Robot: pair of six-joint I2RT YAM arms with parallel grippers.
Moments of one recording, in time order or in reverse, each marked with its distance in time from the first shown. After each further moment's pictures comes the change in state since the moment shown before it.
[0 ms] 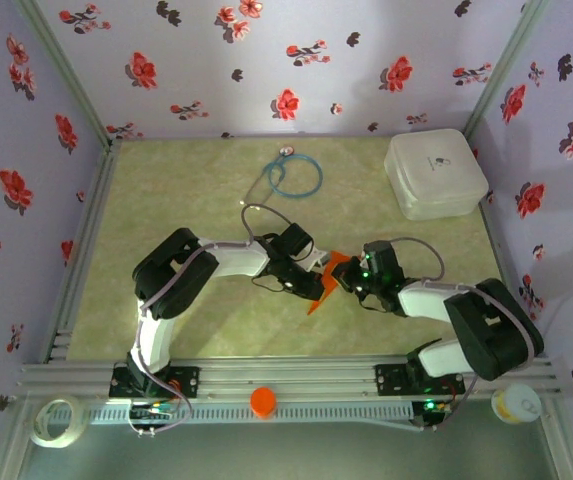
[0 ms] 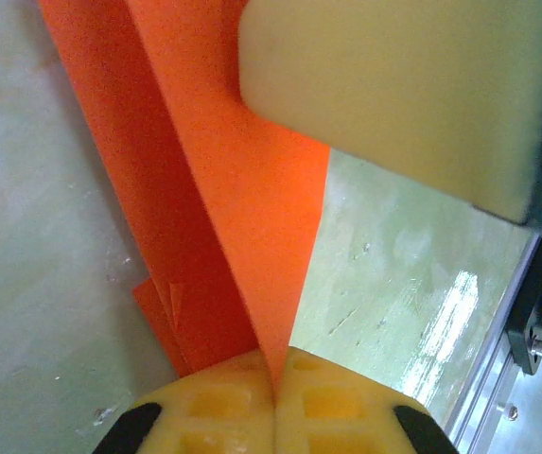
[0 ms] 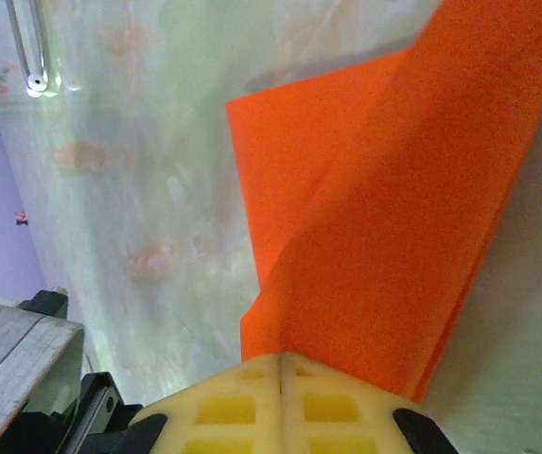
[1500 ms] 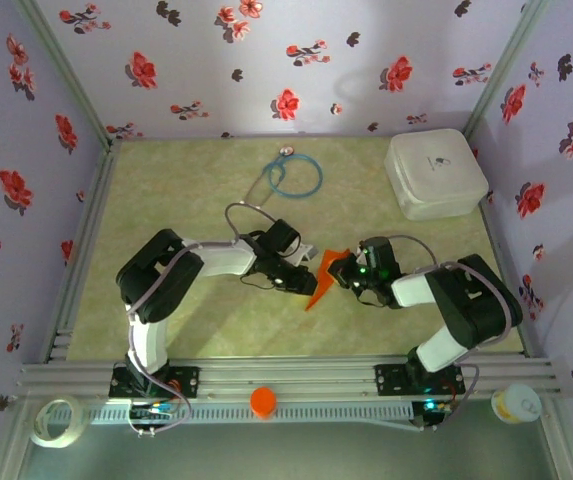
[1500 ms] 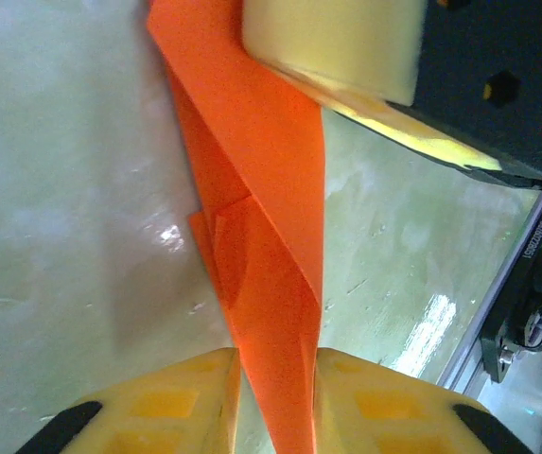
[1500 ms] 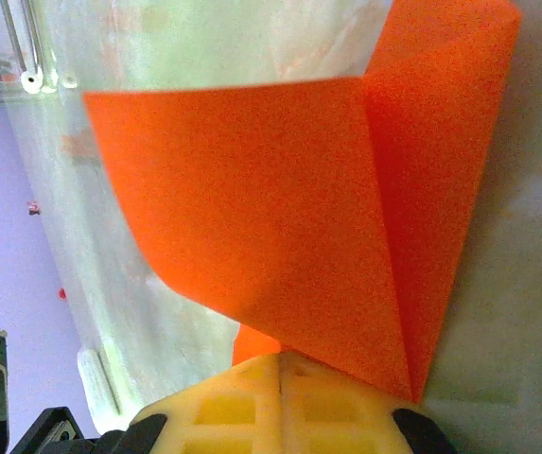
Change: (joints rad) left arm 0.059 -0.091 -0.085 0.021 0.003 -0.094; right arm -0.039 0.184 0.034 0.150 -0.090 -0.011
